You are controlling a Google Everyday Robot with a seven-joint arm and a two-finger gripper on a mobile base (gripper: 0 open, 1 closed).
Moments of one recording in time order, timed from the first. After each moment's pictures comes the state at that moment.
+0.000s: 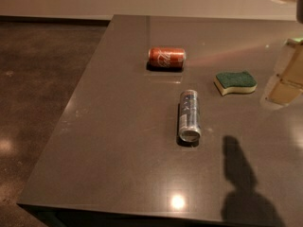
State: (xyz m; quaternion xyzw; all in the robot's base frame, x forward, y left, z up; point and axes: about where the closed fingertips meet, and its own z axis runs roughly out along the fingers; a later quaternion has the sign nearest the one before) arm 0.417 -0.184 1.061 -0.61 0.75 -0.11 0.25
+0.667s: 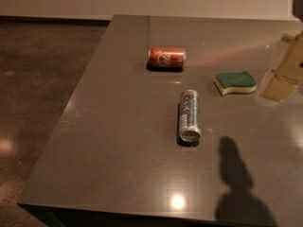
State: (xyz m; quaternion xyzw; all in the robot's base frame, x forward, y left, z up) arm 0.418 -0.176 1.067 -0.60 0.75 -0.11 0.25
